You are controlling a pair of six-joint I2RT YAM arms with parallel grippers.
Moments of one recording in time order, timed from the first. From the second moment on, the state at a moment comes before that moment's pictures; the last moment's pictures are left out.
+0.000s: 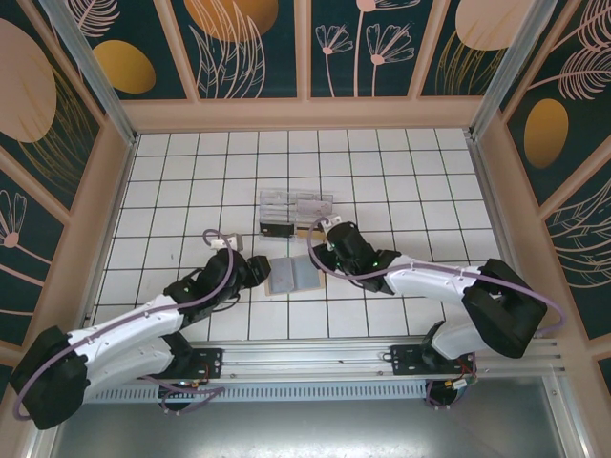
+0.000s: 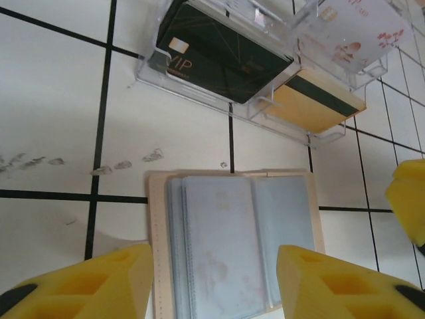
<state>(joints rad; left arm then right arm) -0.79 0.96 0.36 -0.08 -0.14 -0.95 0.88 1.40 0.64 0.06 0.11 0.40</state>
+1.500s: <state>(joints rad) -0.79 1.24 0.35 0.12 -0.02 -1.00 0.89 1.53 0.52 0.19 -0.11 0.63</state>
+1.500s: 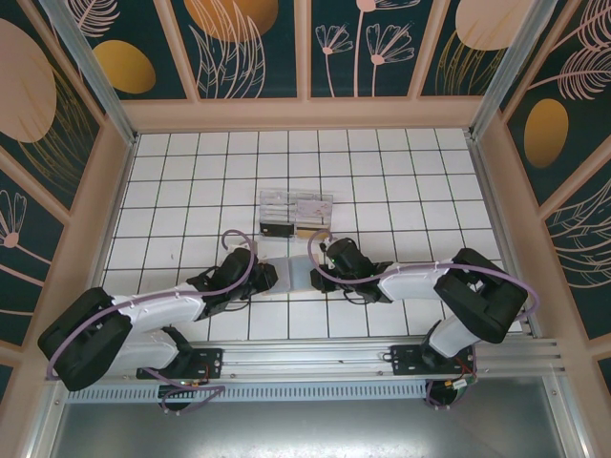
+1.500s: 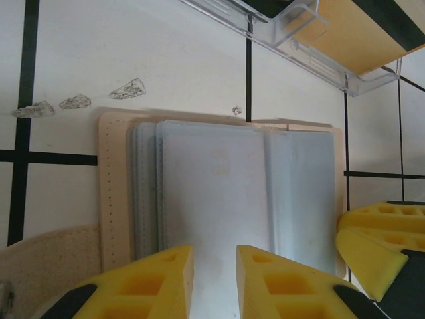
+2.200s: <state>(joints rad) -0.79 1.31 0.35 0.19 0.02 -0.99 0.90 1.53 0.53 0.19 -0.11 0.63</state>
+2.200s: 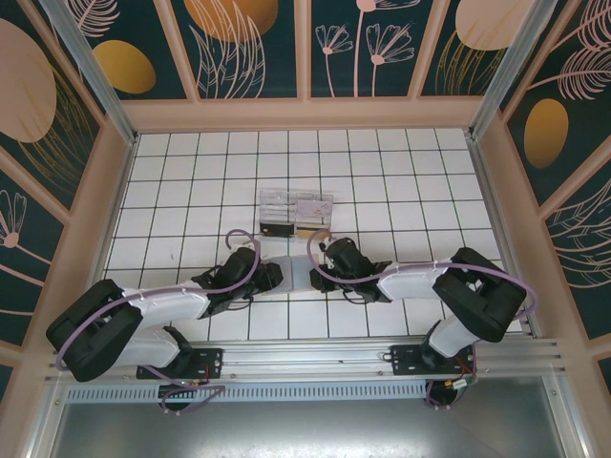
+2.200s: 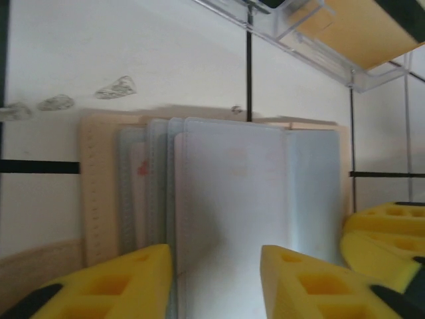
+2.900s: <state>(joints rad) -0.79 1.29 0.35 0.25 0.10 -0.97 0.90 1.55 0.53 0.21 -0.11 0.63</state>
